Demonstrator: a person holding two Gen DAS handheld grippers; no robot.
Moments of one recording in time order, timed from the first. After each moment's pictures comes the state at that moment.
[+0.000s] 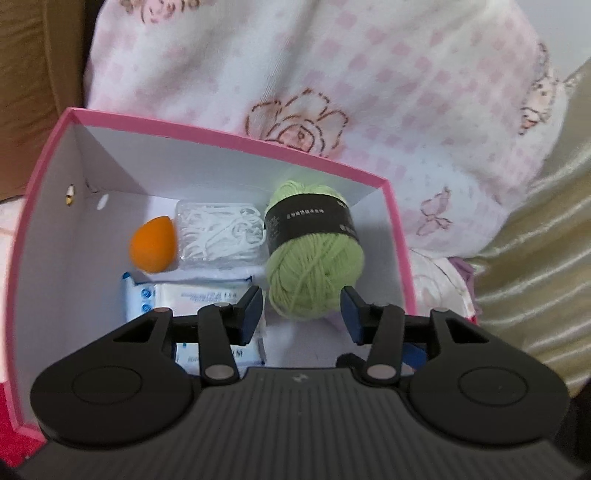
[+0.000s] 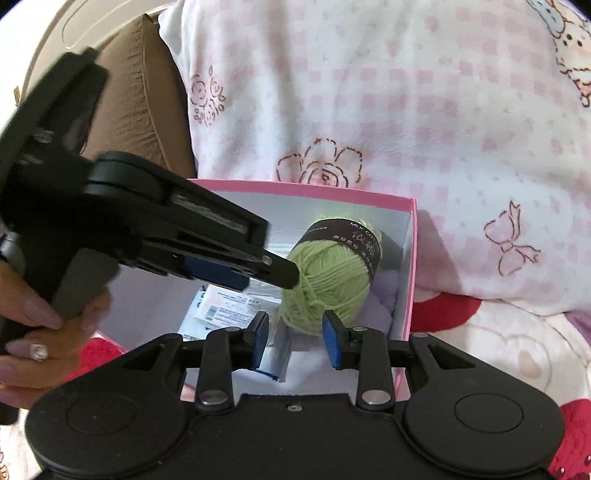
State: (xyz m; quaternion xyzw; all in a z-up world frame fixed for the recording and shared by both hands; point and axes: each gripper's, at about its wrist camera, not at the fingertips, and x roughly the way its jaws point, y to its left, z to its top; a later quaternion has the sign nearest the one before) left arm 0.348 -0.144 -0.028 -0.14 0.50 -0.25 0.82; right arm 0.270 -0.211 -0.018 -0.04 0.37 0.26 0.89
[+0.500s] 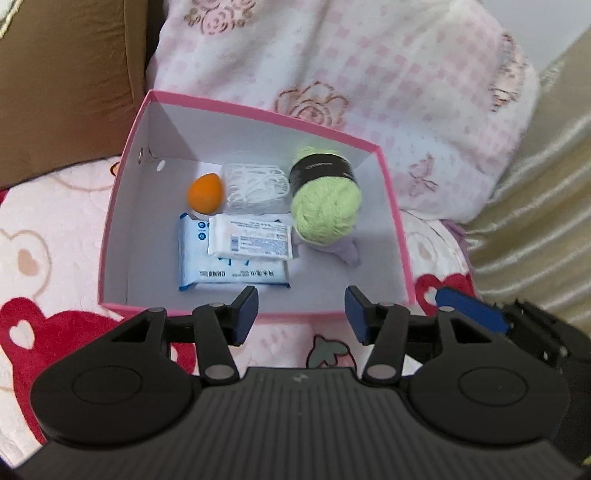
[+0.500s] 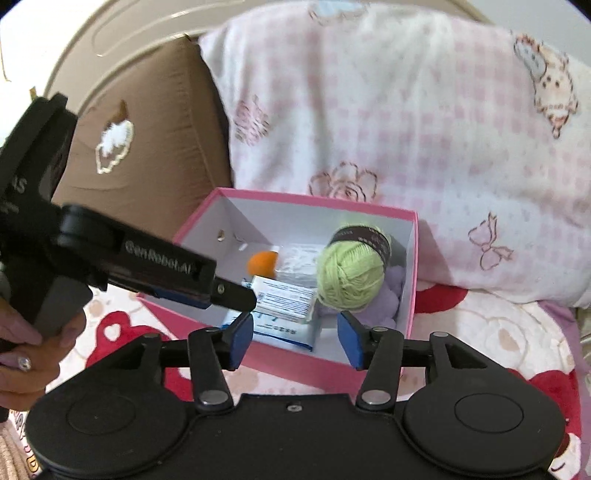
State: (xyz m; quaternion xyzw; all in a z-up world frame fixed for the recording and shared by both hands) left arm 0.267 -0.085 0.004 -0.12 0.49 -0.25 0.82; right arm 0.189 -0.206 0.032 -0.05 0.35 0.25 0.90
